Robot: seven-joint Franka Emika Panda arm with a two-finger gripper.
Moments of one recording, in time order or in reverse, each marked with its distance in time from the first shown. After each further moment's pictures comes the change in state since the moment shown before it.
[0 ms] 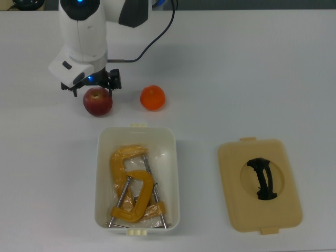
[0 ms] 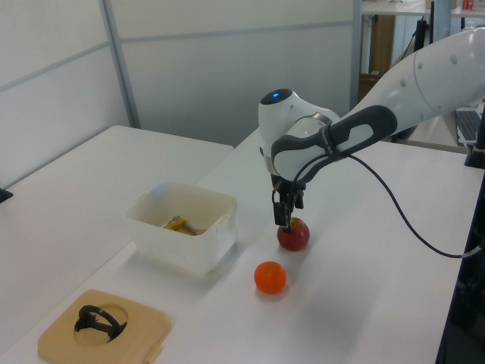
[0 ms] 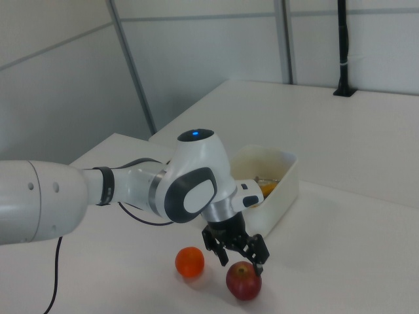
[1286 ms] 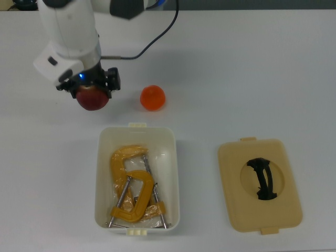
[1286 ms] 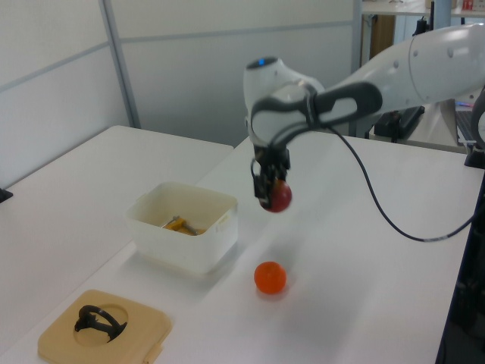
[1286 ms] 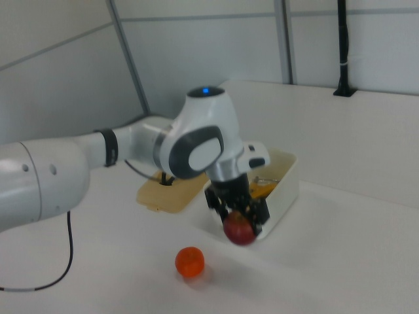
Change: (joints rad) arm 0.000 0.050 0.007 0.296 0.146 -0.205 0.000
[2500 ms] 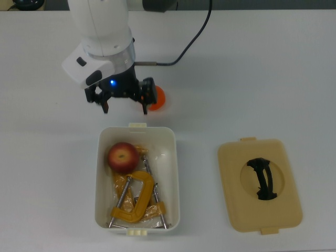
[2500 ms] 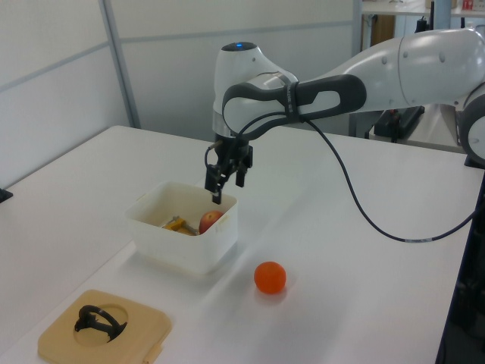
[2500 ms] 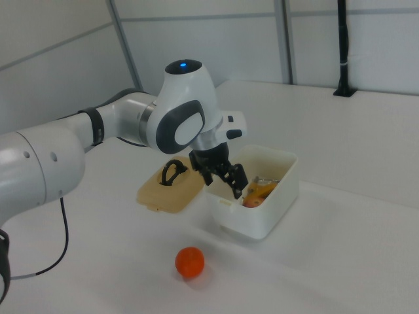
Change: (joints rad) arm 0.052 0.061 0.062 0.134 0.060 0.009 0.165
